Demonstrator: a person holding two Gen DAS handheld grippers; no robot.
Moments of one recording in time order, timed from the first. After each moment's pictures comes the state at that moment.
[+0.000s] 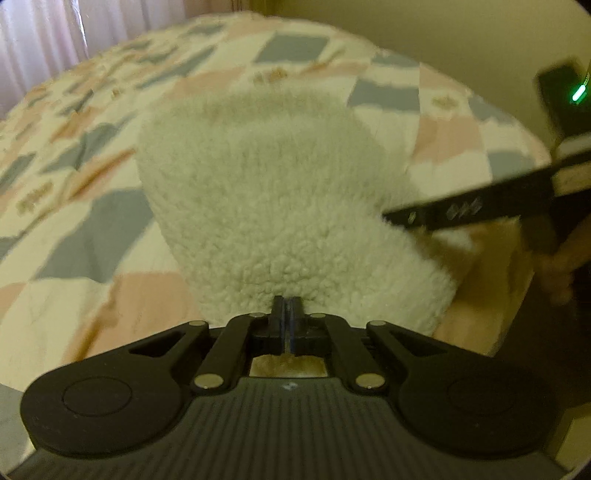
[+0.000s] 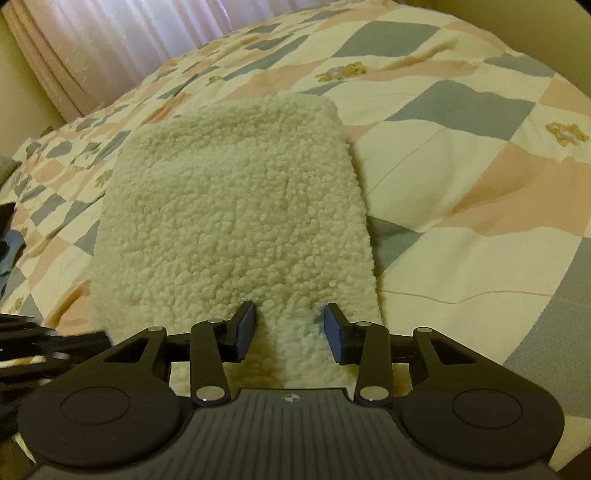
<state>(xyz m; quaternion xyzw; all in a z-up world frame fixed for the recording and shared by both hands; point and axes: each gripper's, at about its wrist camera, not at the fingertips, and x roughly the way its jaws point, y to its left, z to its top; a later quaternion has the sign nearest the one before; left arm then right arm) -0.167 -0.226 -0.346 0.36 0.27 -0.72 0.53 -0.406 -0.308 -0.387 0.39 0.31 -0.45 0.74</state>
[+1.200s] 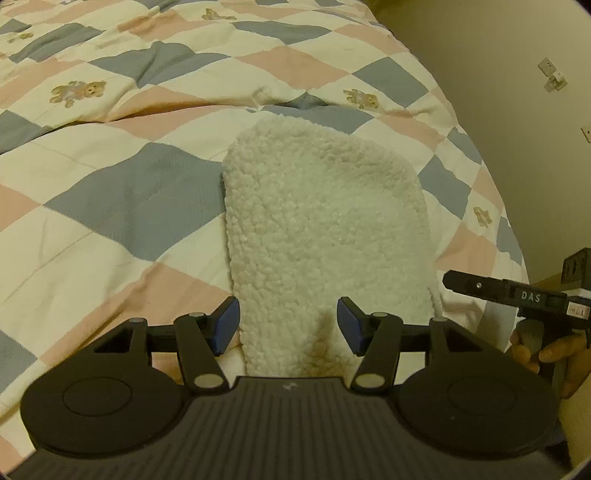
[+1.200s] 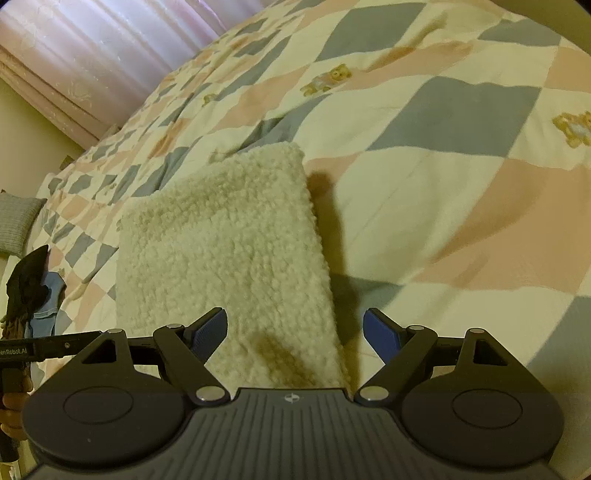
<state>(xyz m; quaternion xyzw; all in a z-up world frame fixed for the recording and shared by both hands) -0.074 -0.307 -0.324 0.25 0.51 -0.64 0.53 -0.452 -0.381 -0.356 0.48 0.28 -0.39 0.73</state>
